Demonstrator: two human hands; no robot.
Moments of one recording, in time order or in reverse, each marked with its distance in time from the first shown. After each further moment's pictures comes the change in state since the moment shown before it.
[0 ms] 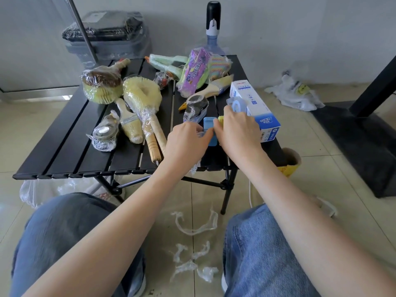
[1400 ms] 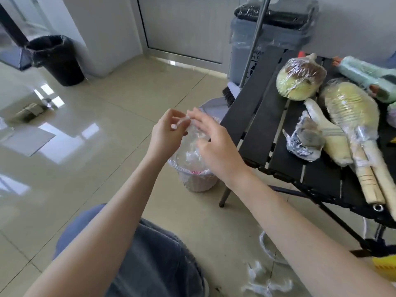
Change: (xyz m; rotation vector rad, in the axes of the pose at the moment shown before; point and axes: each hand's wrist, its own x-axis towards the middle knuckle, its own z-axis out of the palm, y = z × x) left_hand -0.067 -0.341 -0.183 -0.456 0.453 -0.475; right_hand -0.067 -0.356 0.069 1.157 -0.671 -0.444
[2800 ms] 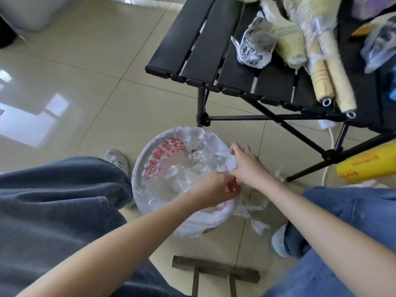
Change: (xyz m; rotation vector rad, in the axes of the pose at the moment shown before) left_hand -0.194 -0.078 0.163 0.500 -1.028 0.350; right_hand -0.152 0.187 -0.071 -0.702 -0.149 0.585
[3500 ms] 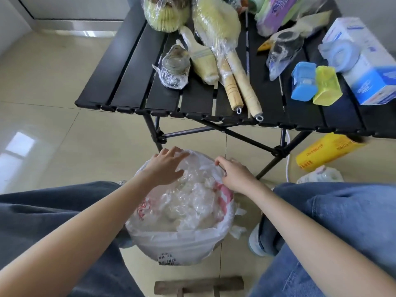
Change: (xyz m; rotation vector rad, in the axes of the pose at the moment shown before) left_hand 0.054 -0.018 -0.058 0.522 -0.048 -0.126; right_hand -0.026 0.069 -0.032 0.089 0.002 0.042
